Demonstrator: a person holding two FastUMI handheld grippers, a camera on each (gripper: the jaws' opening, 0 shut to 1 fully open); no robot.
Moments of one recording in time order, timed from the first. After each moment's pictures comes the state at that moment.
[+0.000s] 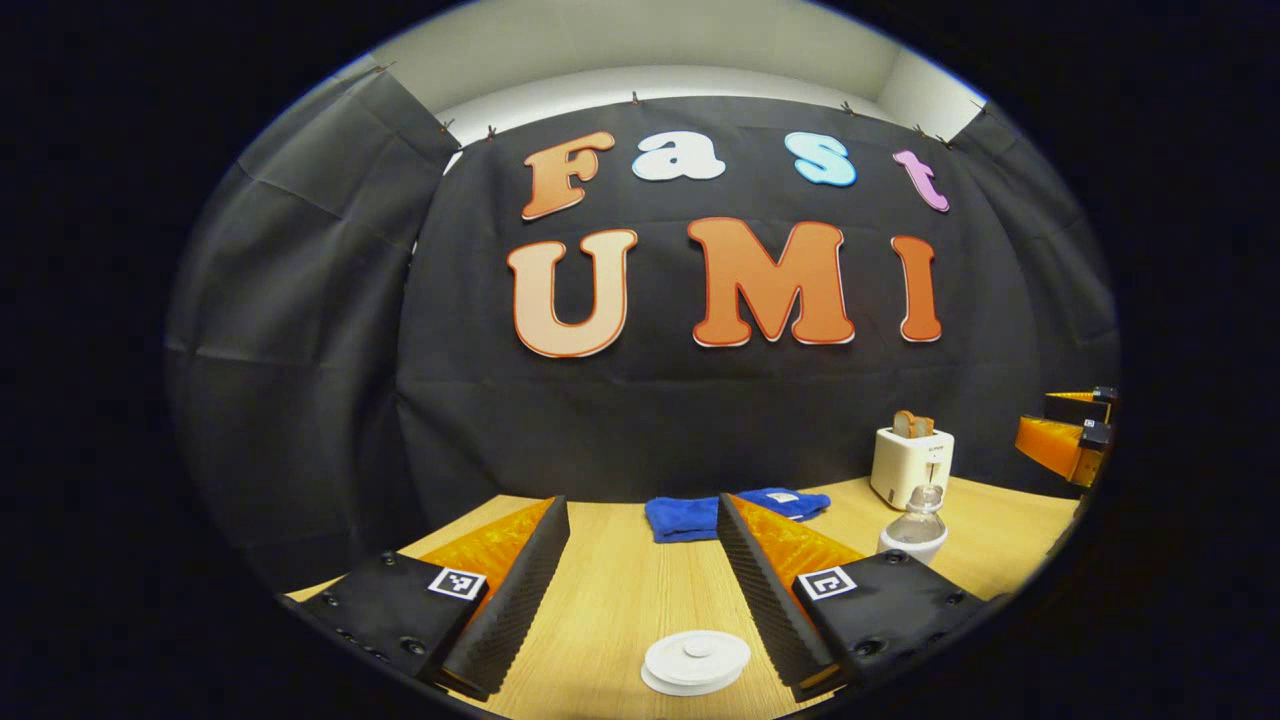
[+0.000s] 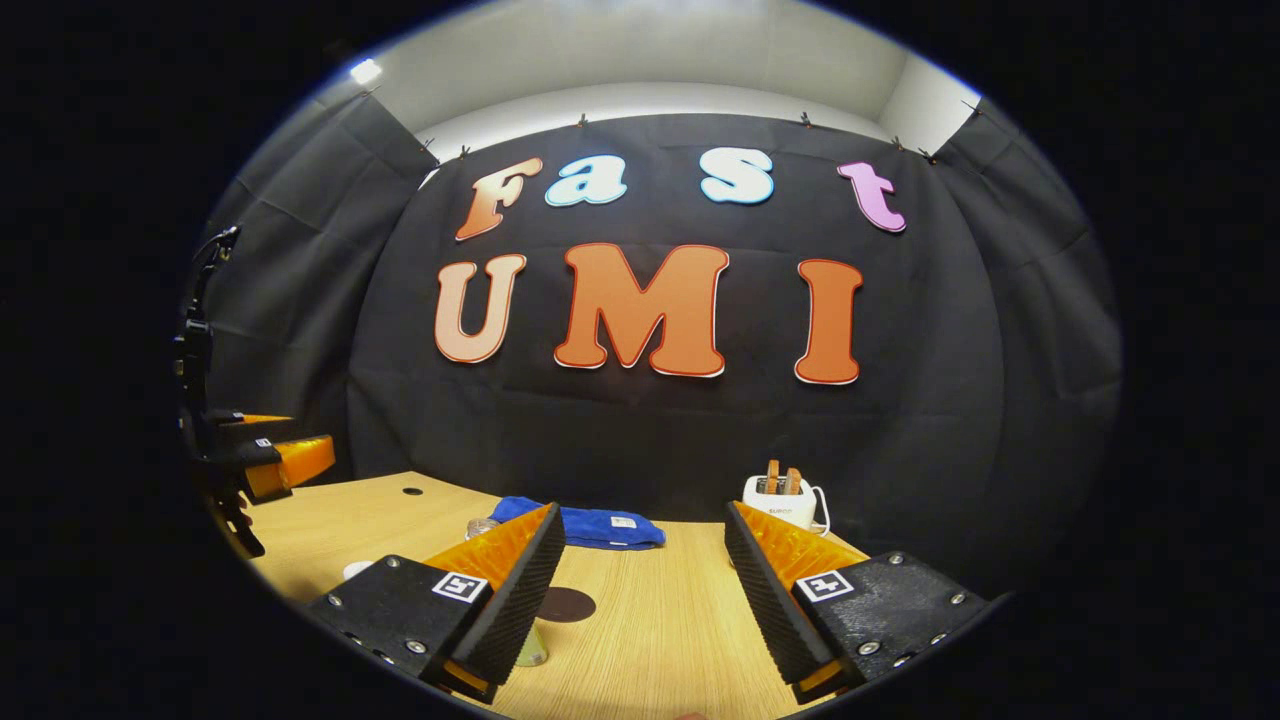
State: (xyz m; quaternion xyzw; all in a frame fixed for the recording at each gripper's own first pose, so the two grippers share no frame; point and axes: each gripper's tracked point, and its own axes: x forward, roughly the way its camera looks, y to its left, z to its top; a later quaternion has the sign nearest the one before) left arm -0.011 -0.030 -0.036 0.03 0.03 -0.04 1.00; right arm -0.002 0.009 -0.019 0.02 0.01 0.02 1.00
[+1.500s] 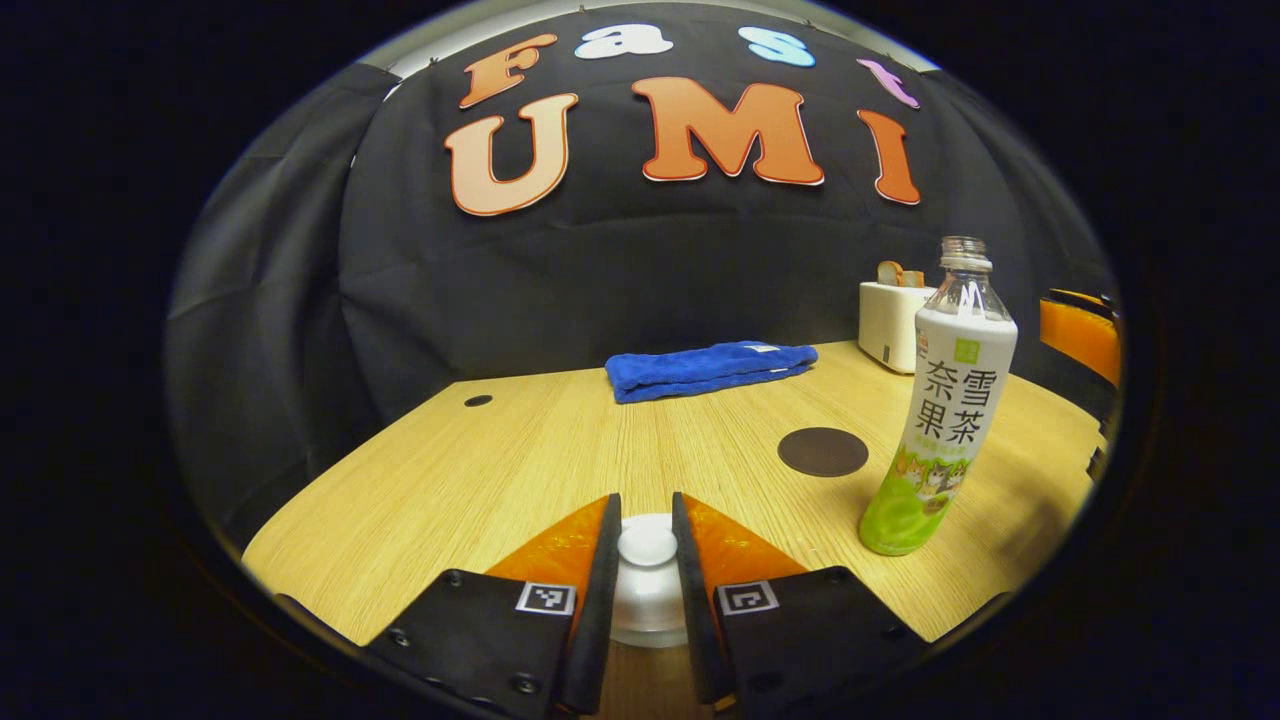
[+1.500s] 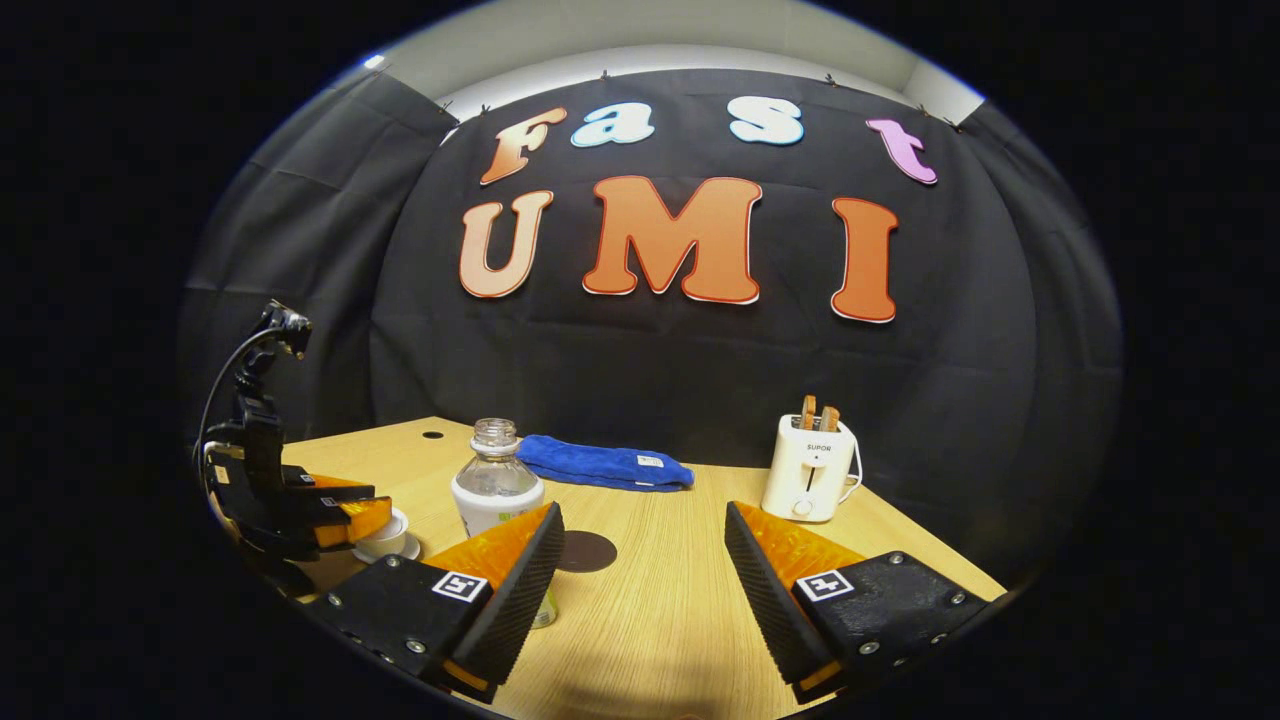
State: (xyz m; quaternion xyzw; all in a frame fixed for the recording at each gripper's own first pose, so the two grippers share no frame) left arm 0.002 -0.052 -0.188 0.07 0.18 -0.06 0.98; right arm 0.000 0.031 -0.093 0.01 0.09 0.07 0.99
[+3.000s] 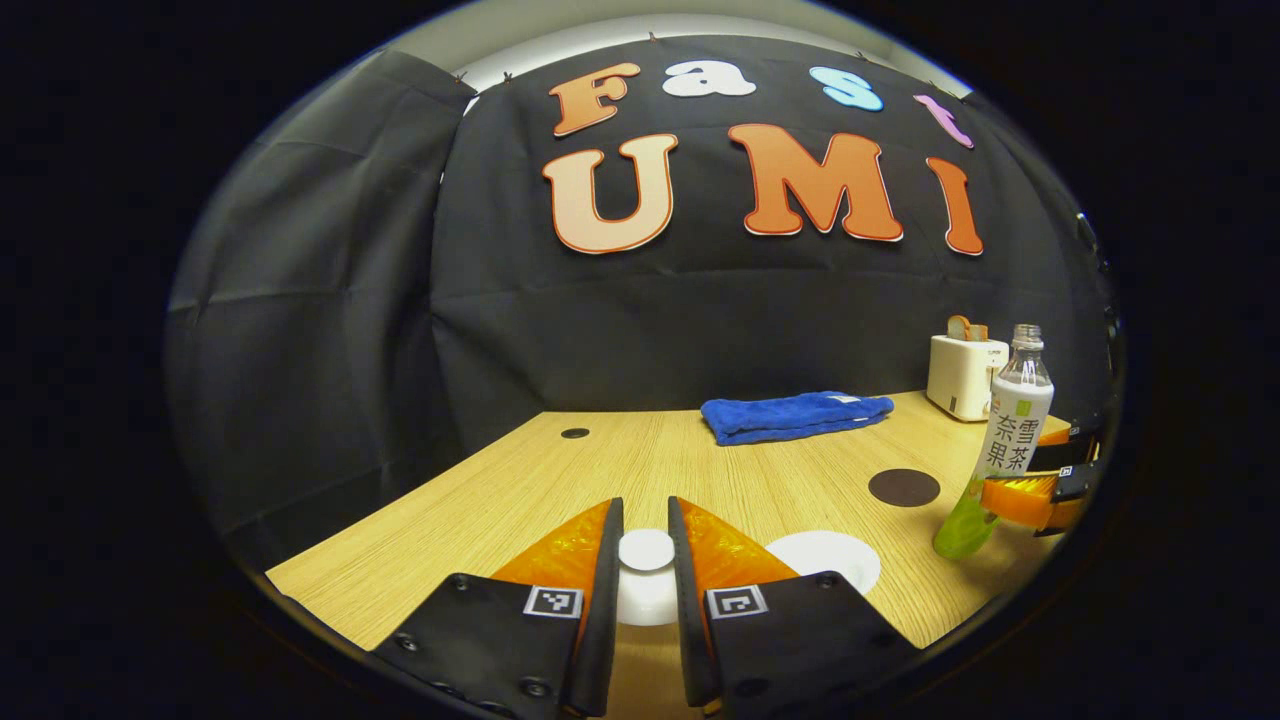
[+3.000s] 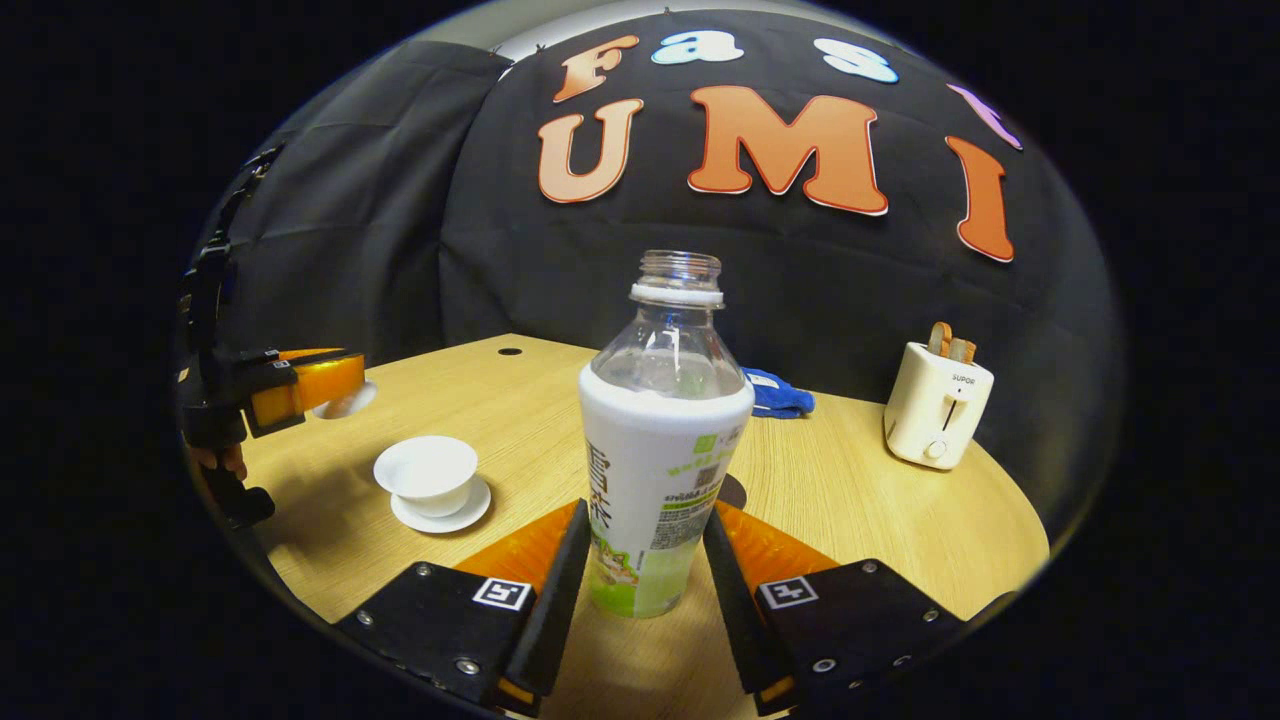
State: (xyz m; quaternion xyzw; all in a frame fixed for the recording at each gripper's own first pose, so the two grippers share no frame) left arm -0.012 0.053 -0.145 0.05 0.12 0.02 0.99; right arm 0.012 0.144 -0.173 -0.01 0.20 0.18 0.96
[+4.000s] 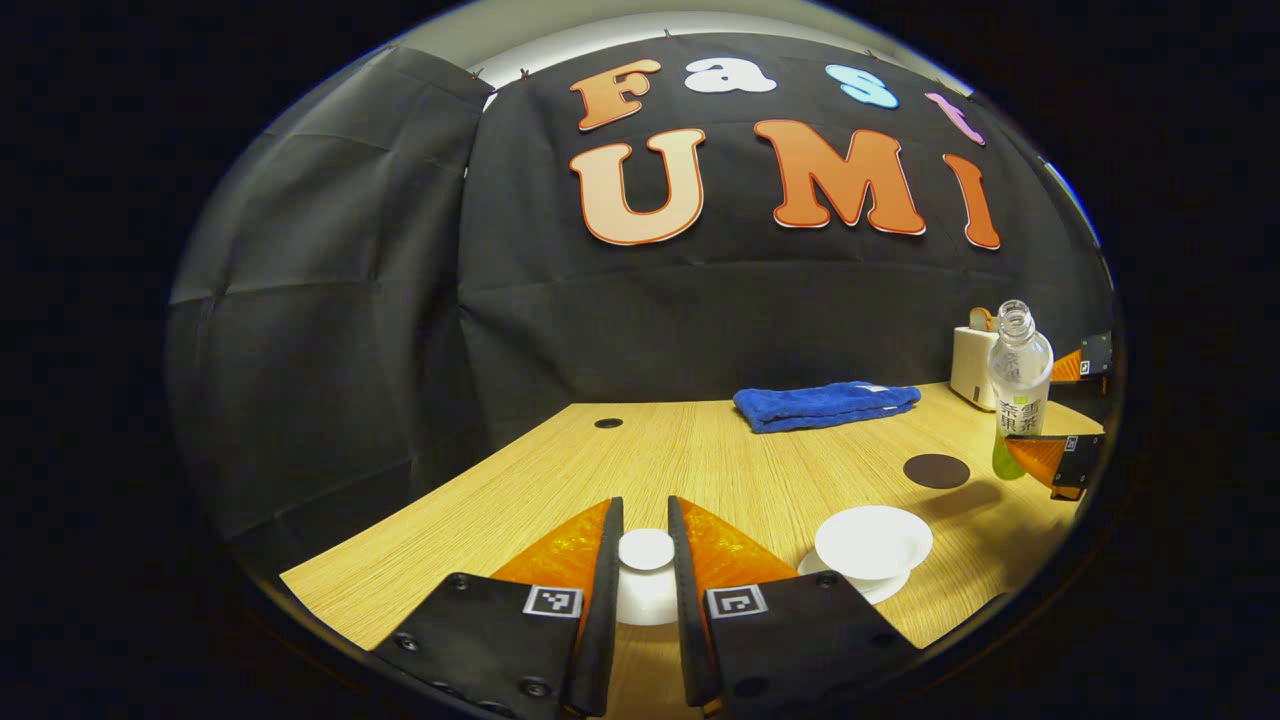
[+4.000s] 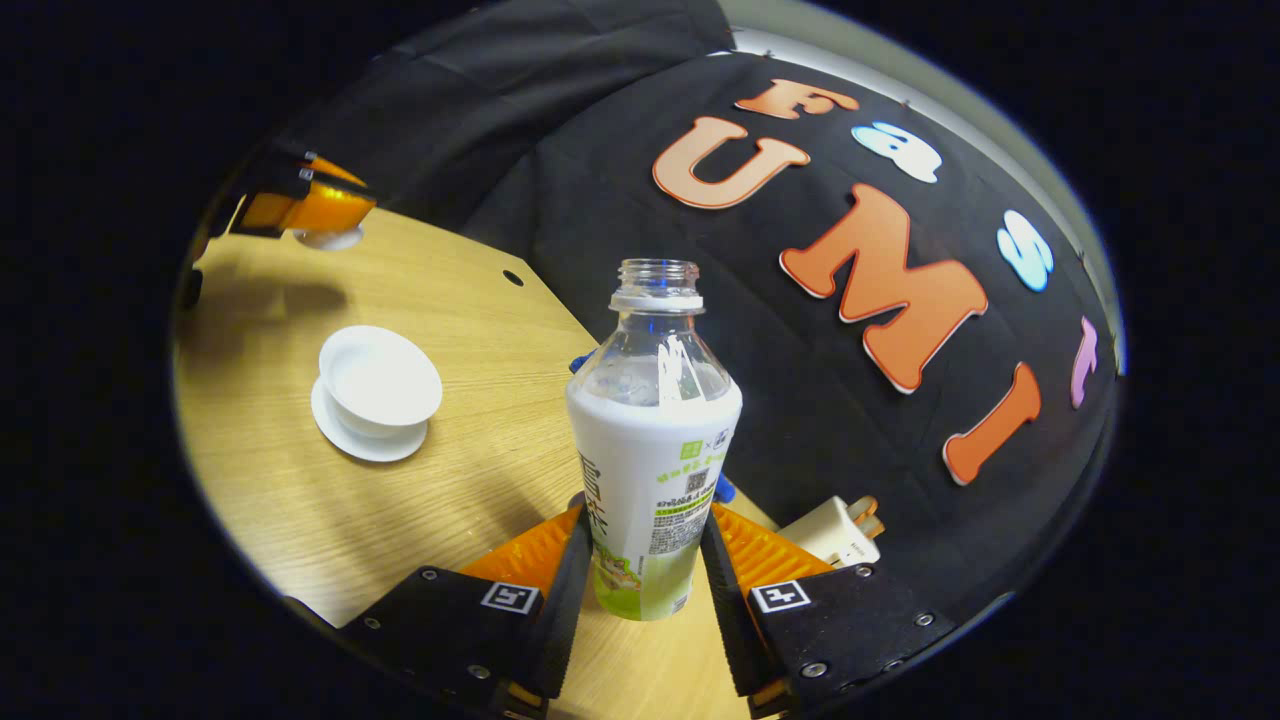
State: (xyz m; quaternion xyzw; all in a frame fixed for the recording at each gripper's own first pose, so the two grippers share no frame) left arm -0.023 0.096 -0.152 0.05 0.12 0.05 0.99; right arm 0.034 0.140 -0.143 -0.37 0.10 0.15 0.91
